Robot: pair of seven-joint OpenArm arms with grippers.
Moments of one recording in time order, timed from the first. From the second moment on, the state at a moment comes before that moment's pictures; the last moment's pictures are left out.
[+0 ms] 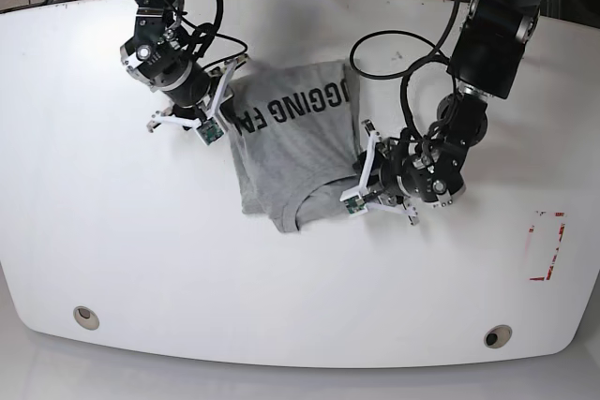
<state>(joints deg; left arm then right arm) -23.5 -13.6 24.0 73.3 -10.0 -42.4 52.8 -13.8 3.0 8.5 108.7 -0.6 40.2 -46.1</state>
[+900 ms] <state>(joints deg) -3.8 -5.4 16.3 93.3 -9.3 -41.9 60.1 -8.1 -4.8 8.4 105.7 0.1 40.1 -51.5</state>
